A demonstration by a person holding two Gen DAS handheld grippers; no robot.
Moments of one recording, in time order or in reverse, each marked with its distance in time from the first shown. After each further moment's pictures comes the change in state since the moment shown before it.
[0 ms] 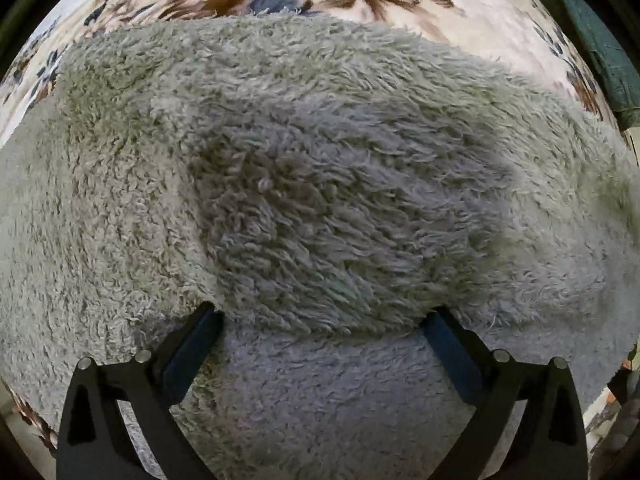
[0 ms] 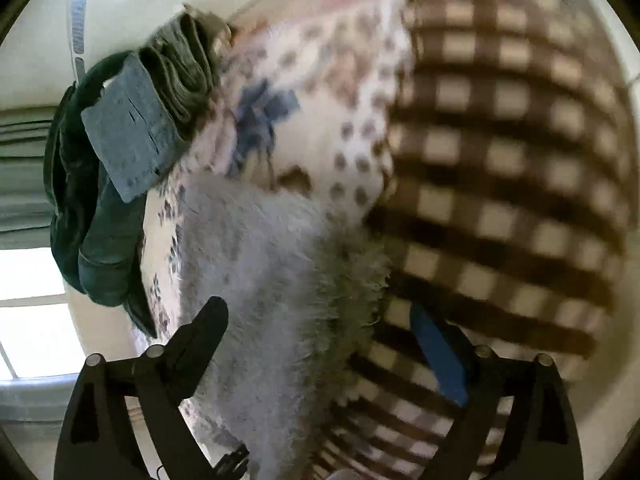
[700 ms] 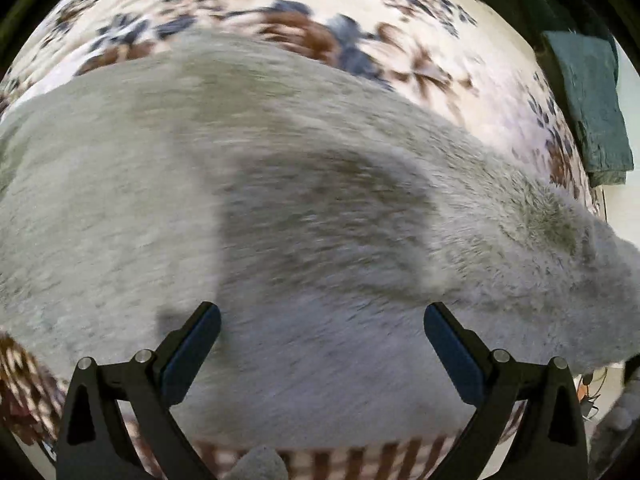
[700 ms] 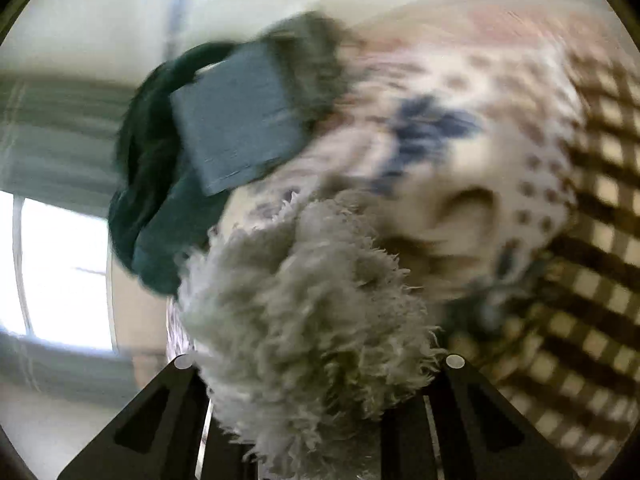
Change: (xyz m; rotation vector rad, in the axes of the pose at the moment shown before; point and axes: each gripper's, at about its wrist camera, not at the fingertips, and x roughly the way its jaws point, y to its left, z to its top) left arm -0.071 0.087 -0.024 -0.160 -0.047 -0.131; right arm -0.012 0.153 -0.059 -0.269 -0.144 0.200
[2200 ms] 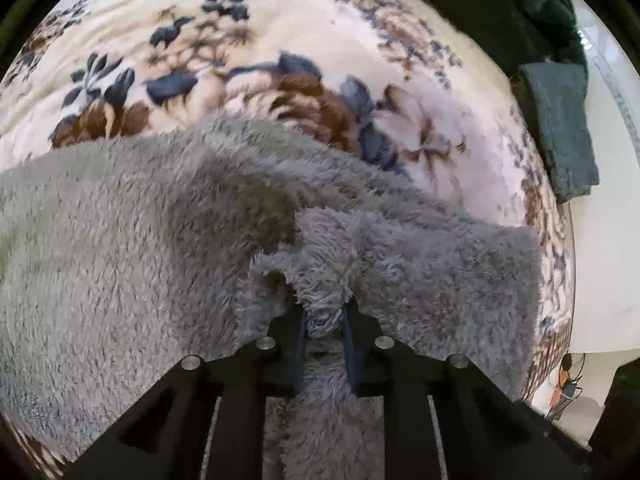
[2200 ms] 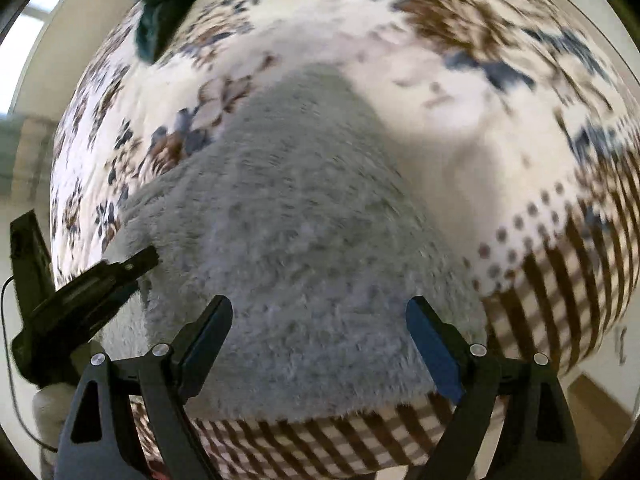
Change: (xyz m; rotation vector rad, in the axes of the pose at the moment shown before) left arm -0.009 0.016 0.042 0.091 -0.065 -0.184; right arm 0.094 0.113 -0.242 -0.391 0.520 -0.472
